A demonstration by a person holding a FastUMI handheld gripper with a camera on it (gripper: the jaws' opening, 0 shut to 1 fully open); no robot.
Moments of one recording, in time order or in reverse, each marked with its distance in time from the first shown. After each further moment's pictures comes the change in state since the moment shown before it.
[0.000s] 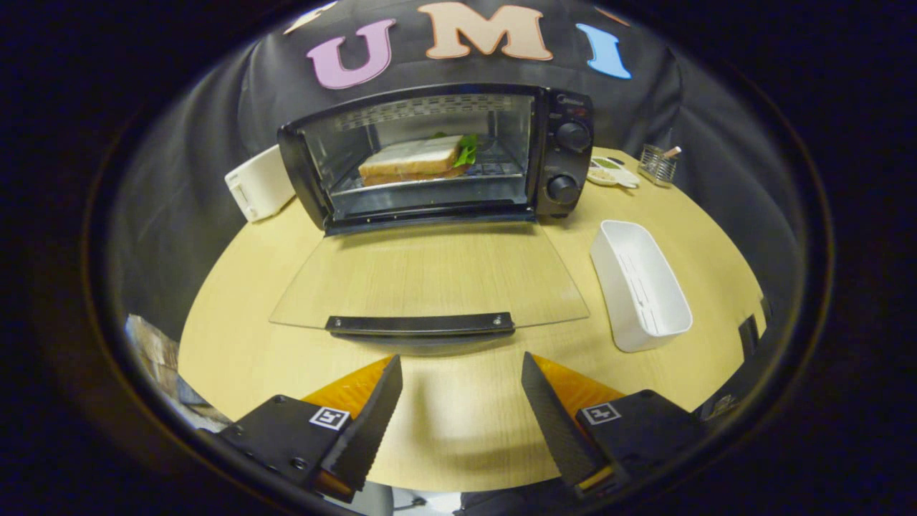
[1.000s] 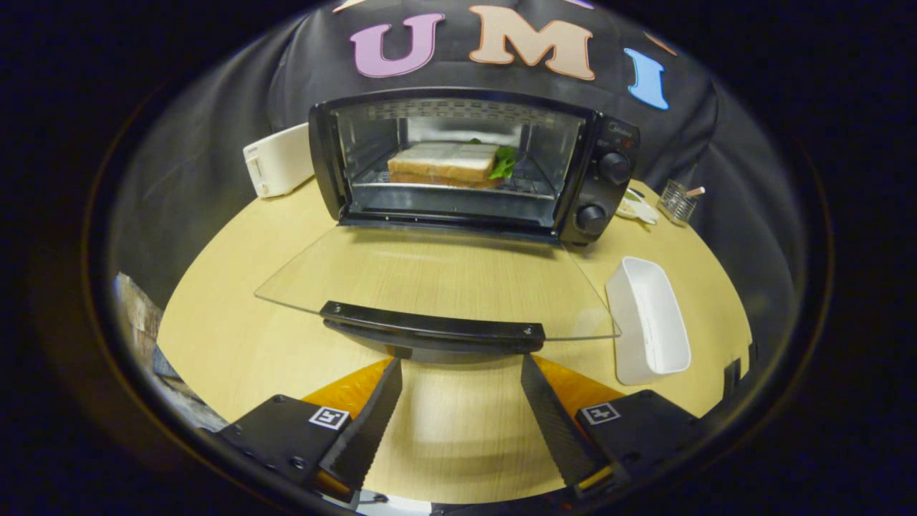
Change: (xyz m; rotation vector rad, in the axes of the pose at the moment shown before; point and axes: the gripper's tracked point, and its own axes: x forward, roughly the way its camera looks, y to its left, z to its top) arm 0.000 0.012 0.028 -0.128 -0.078 0.001
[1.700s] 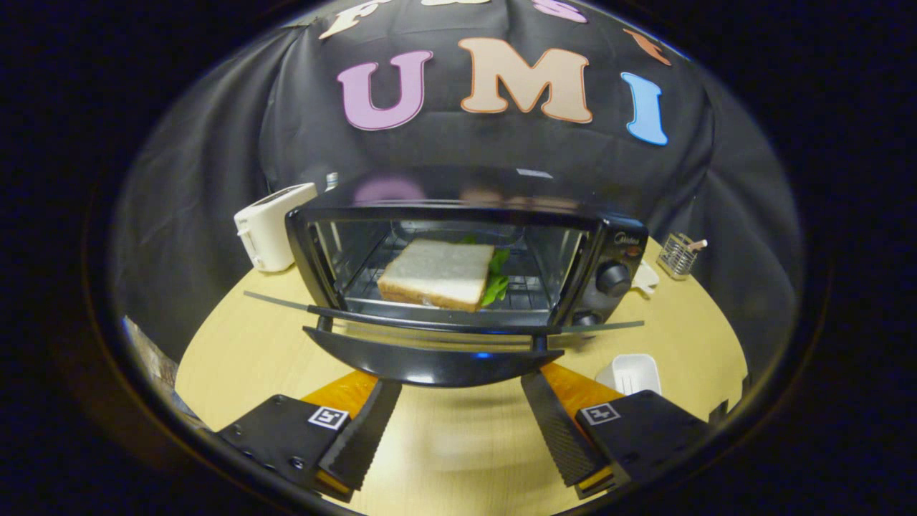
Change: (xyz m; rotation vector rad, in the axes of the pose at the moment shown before) arm 0.016 -0.010 0.125 0.064 -0.193 0.007
